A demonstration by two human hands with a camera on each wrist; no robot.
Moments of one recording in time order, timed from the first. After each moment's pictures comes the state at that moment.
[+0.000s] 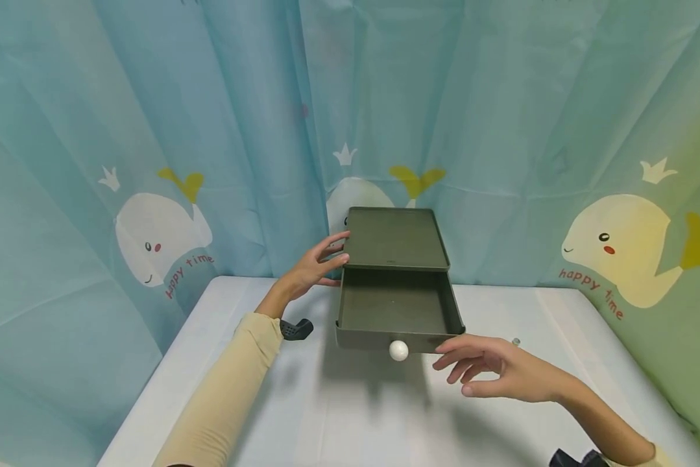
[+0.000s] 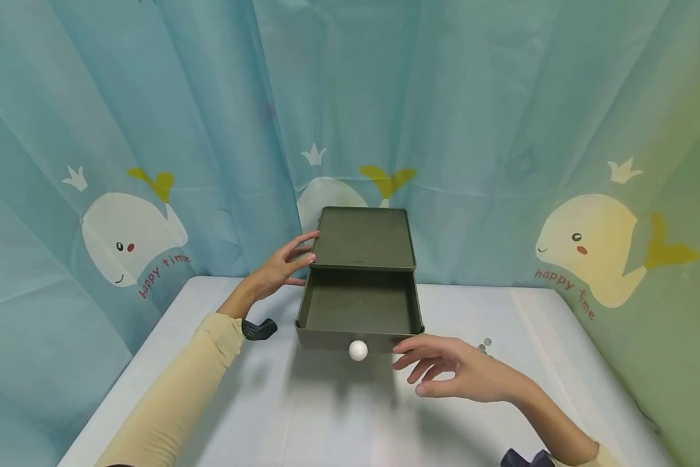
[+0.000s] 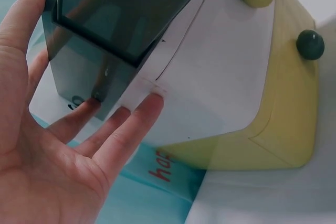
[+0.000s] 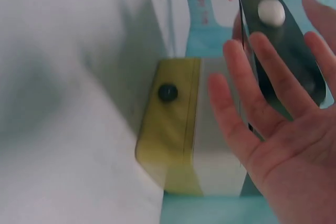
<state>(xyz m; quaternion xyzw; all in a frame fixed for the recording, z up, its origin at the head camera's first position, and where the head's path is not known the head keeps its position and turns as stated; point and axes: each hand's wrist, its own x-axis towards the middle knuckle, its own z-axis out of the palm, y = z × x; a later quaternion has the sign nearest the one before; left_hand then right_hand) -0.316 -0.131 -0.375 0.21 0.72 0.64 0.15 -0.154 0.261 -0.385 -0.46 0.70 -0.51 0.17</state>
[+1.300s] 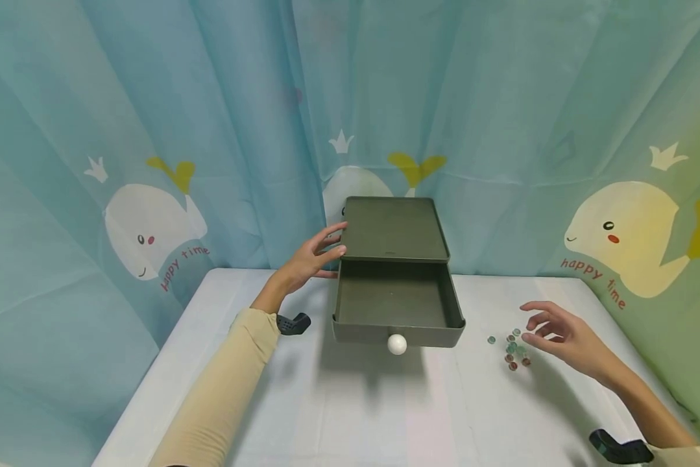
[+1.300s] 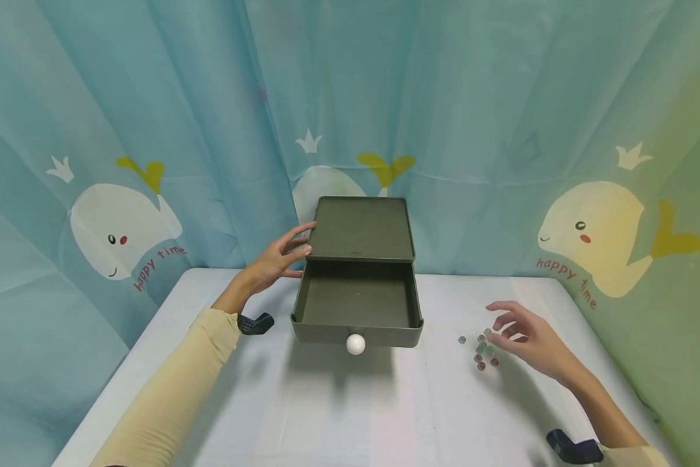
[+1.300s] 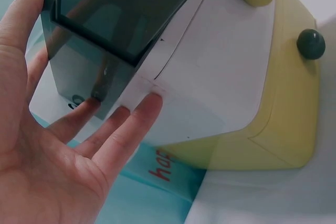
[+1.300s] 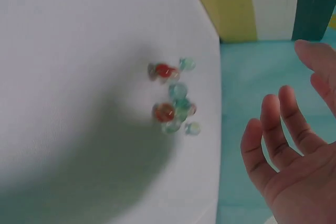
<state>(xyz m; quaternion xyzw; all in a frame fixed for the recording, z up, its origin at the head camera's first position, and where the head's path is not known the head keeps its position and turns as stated) -0.320 -0.131 -0.377 0.21 0.73 0.64 0.14 -0.180 0.382 -0.434 -0.20 0.88 -0.42 -0.07</state>
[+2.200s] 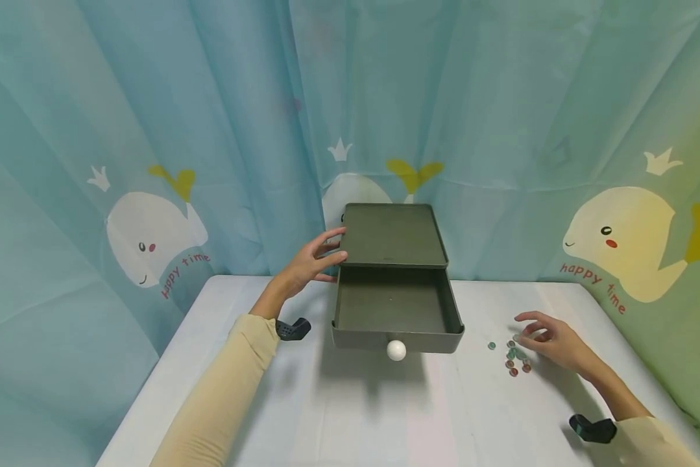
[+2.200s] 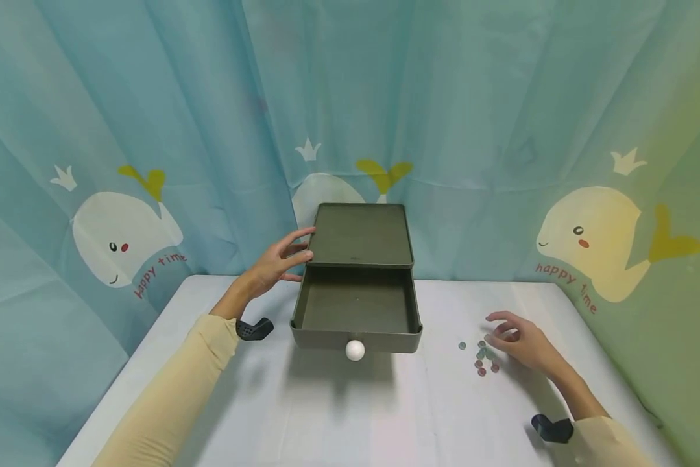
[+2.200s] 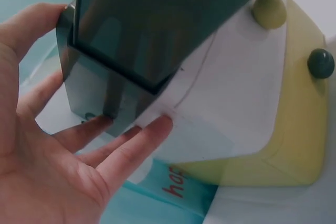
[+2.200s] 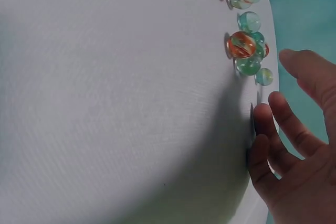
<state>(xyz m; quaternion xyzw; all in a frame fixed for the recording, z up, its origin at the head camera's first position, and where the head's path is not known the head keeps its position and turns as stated) -0.313 -0.128 -0.365 0.21 0.73 0.63 0.13 -0.217 0.404 -0.483 -0.13 0.92 -0.36 -0.03</state>
